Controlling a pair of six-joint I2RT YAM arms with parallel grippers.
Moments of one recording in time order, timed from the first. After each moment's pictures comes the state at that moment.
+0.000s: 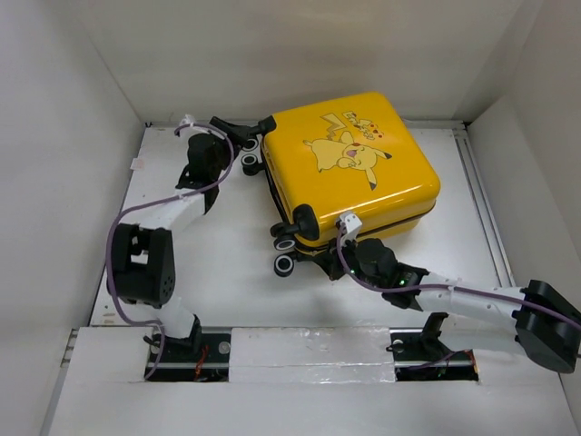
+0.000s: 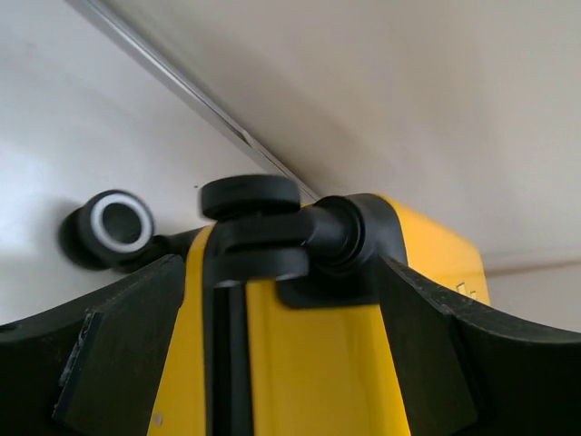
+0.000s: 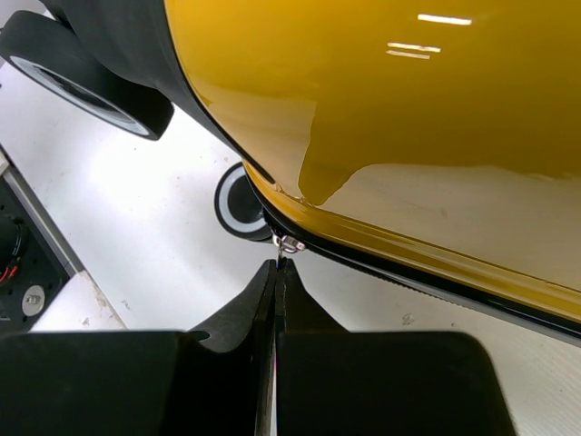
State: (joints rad) left arm -0.19 1.56 1.00 0.39 -0.09 -1.01; right arm 0.99 1.10 0.46 0.32 0.09 0.43
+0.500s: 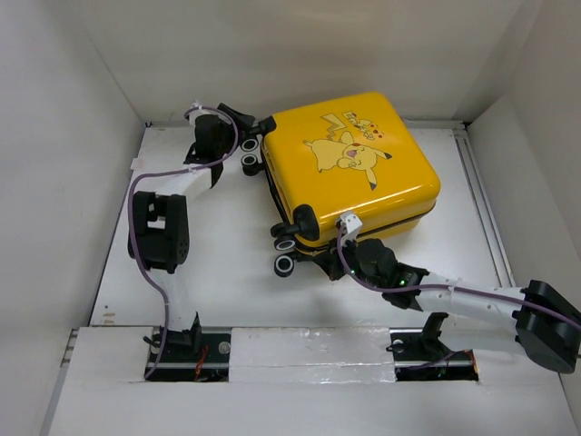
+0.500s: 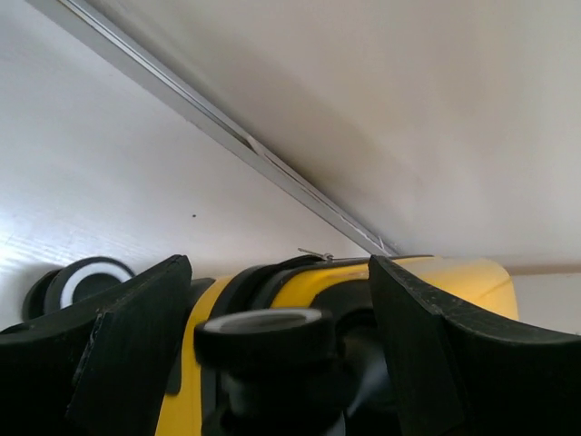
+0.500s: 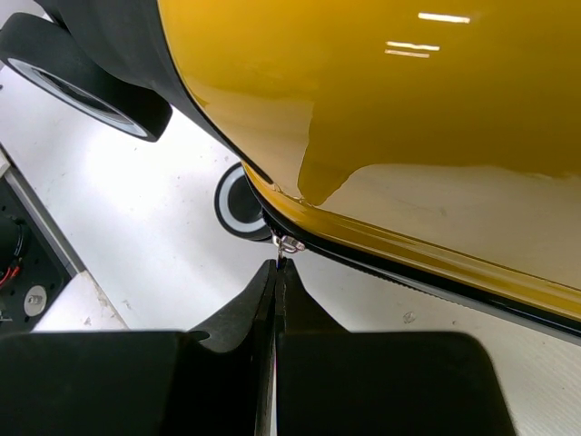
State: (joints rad) left arm -0.16 1.90 1.34 0.32 0.04 -0.99; right arm 0.99 1.10 0.46 0.31 0.09 0.44
